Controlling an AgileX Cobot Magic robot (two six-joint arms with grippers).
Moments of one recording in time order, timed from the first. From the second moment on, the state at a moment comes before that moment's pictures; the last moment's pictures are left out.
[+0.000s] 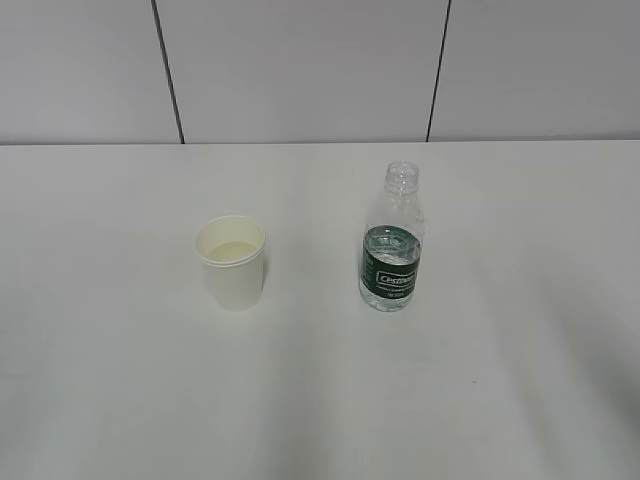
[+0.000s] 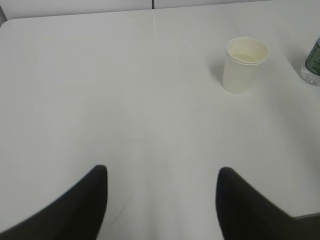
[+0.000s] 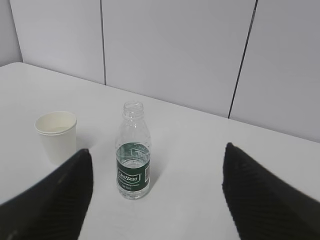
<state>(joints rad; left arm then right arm) 0.02 -0.02 -0.52 -0.11 1.11 0.14 -0.12 0.38 -0.32 -1.84 -0.47 1.70</state>
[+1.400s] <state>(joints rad) 0.02 -0.02 -0.52 -0.11 1.11 0.14 -0.06 0.35 -0.35 -1.84 -0.27 1.75</state>
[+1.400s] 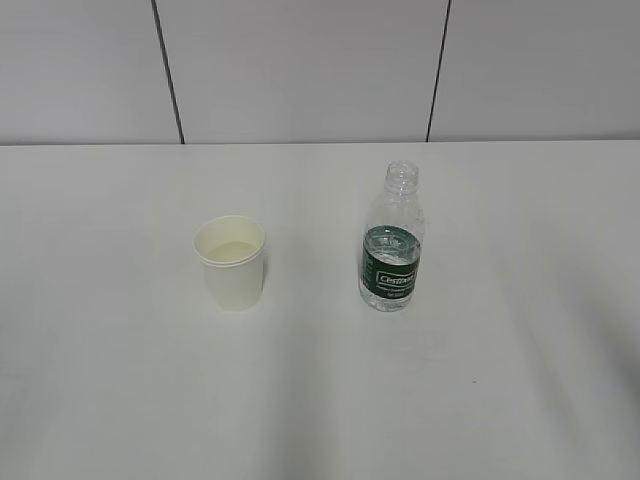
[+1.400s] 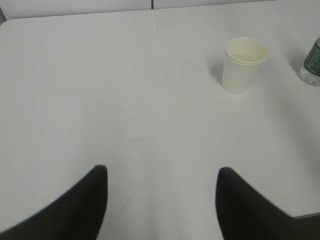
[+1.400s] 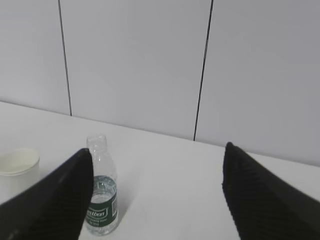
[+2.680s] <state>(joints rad) 0.02 -0.02 -0.52 -0.11 1.11 0.14 -0.06 0.01 -0.60 -0.19 1.06 0.07</state>
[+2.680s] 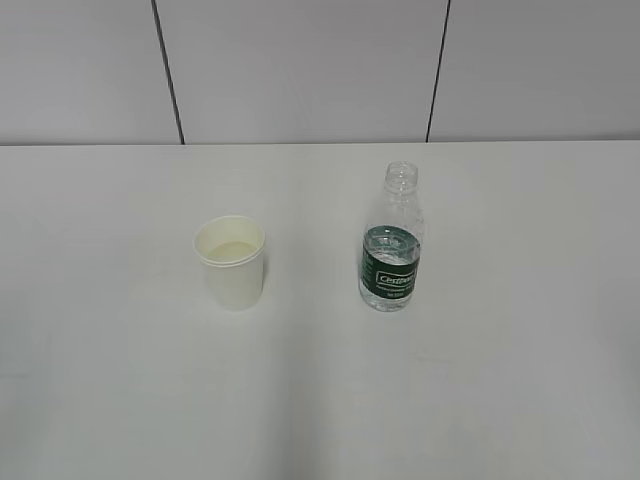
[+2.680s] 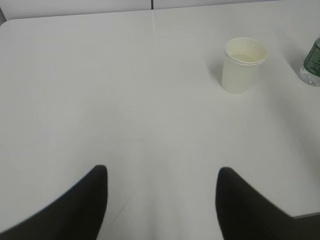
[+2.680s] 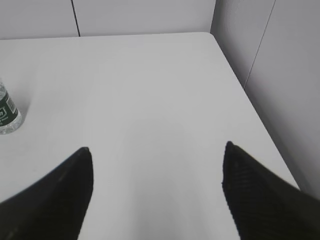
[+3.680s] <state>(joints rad) 0.02 -0.02 -0.52 -0.11 1.11 0.14 -0.06 -0.02 -0.50 -0.01 1.14 -0.09</state>
